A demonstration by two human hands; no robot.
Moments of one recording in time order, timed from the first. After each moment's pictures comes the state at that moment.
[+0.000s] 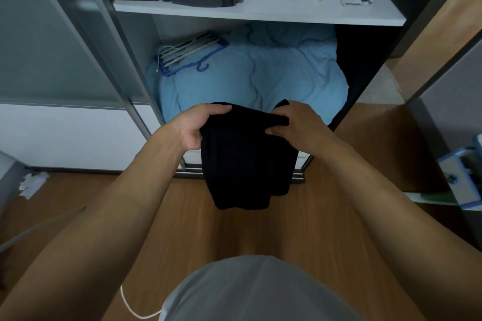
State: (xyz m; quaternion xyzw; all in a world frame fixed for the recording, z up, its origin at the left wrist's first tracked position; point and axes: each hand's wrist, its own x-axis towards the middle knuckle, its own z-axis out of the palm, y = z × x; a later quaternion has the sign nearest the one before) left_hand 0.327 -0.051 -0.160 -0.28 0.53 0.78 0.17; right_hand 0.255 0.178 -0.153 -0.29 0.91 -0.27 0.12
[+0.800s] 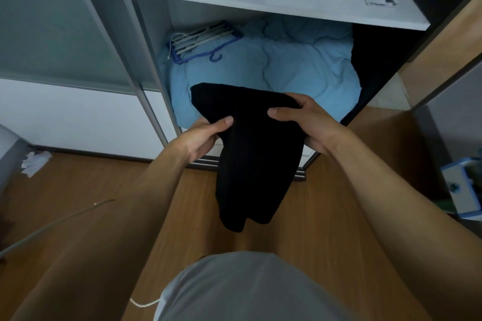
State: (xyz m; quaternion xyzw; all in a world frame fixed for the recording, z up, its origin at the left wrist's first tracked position) left_hand 0.360 -0.077 -0.230 -0.13 0.58 0.80 0.05; right_hand 0.269 0.151 -0.144 -0.18 0.66 -0.65 0.34
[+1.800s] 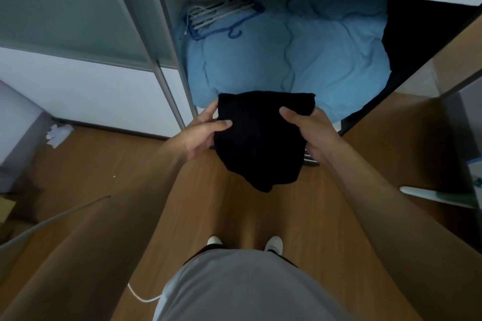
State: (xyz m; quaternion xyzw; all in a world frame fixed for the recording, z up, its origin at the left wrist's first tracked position) left_hand 0.399 -0.105 -0.257 -0.20 0.58 0.79 0.09; right_hand 0.296 0.129 -0.202 0.01 0.67 -0.67 0.31
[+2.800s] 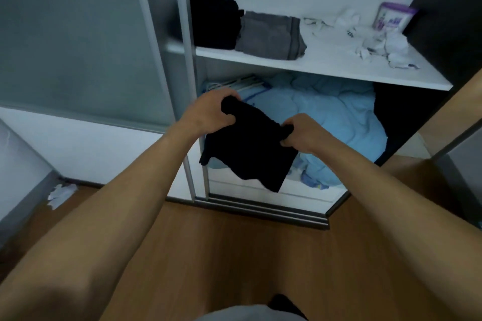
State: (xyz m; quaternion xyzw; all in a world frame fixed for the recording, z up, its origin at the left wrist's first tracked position) left_hand 0.345 -0.213 -0.114 -0.04 0.93 0.33 -0.13; right_hand 0.263 0.019 -0.112 -0.26 0.93 -0.20 0.14
